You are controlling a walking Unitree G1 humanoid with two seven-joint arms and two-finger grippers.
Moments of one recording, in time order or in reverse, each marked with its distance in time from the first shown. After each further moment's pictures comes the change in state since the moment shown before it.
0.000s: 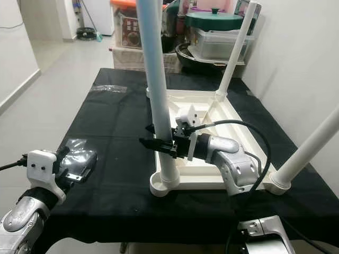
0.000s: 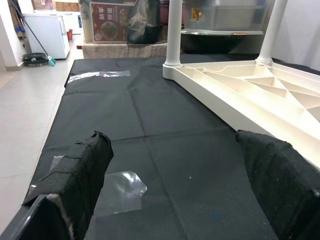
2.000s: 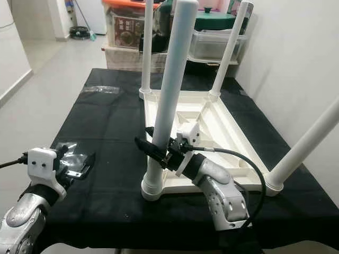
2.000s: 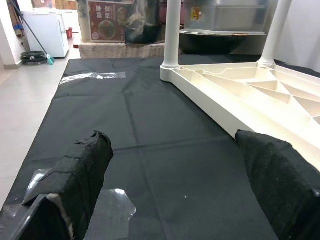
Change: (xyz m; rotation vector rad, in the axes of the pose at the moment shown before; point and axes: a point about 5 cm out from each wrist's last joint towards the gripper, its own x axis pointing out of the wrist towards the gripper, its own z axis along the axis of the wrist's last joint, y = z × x) left arm 0.007 0.004 -0.003 -0.007 -0.001 0.018; right arm 0.005 0.041 -0.022 0.116 -0.199 -0.130
